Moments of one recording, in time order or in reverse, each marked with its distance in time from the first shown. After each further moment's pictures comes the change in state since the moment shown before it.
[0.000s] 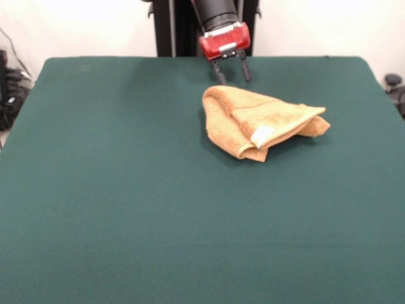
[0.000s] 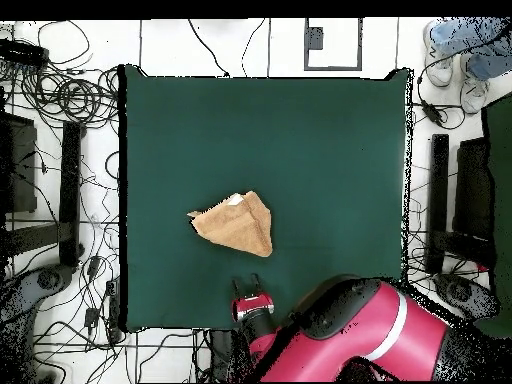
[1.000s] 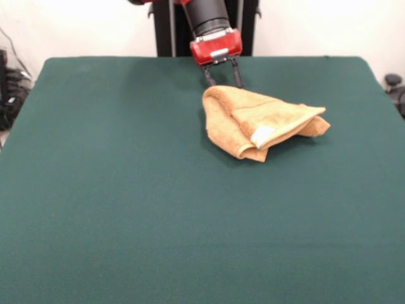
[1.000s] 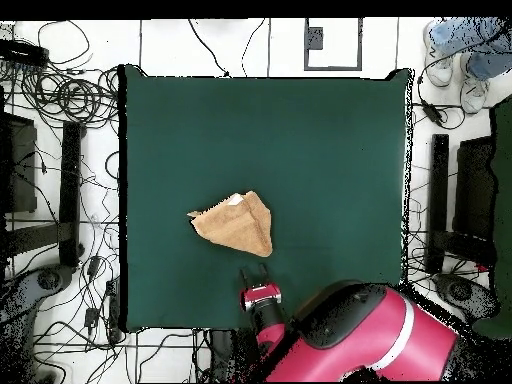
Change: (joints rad) arm 0.000 -0.054 0.000 -0.042 -0.012 0.038 0.000
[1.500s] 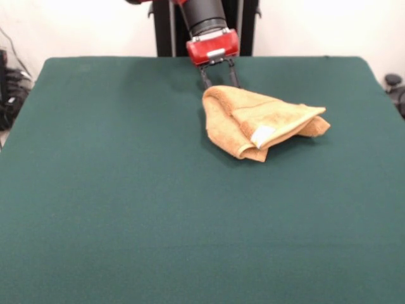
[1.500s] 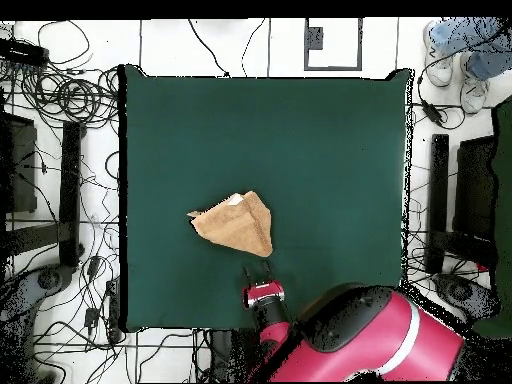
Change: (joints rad) arm -0.010 -0.013 0.001 -0.004 0.000 0.000 0.000
